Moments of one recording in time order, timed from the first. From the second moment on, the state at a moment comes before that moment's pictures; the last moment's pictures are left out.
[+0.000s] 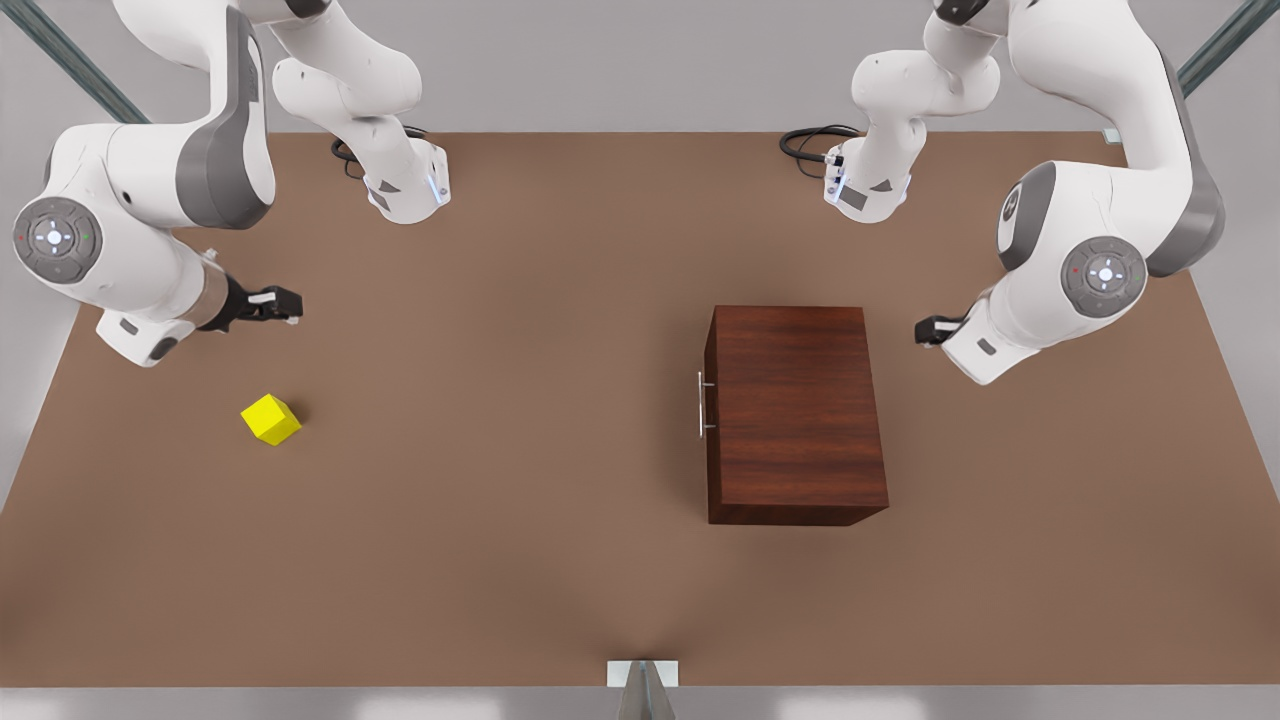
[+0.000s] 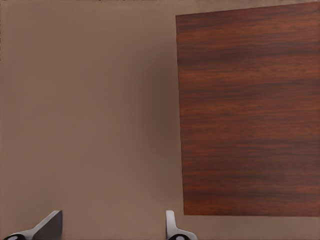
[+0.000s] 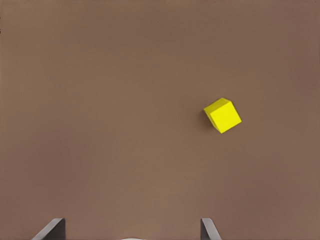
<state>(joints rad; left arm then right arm) -0.02 0.21 -0.17 -1.46 0.10 1.41 -0.13 0.08 0.14 -0.02 -1.45 -0.06 1.35 -0.10</state>
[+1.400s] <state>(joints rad) -0.75 0.96 -0.06 -0.89 0.32 1.55 -0.83 -0.23 0.49 -0.07 -1.92 0.00 2.27 -1.02</state>
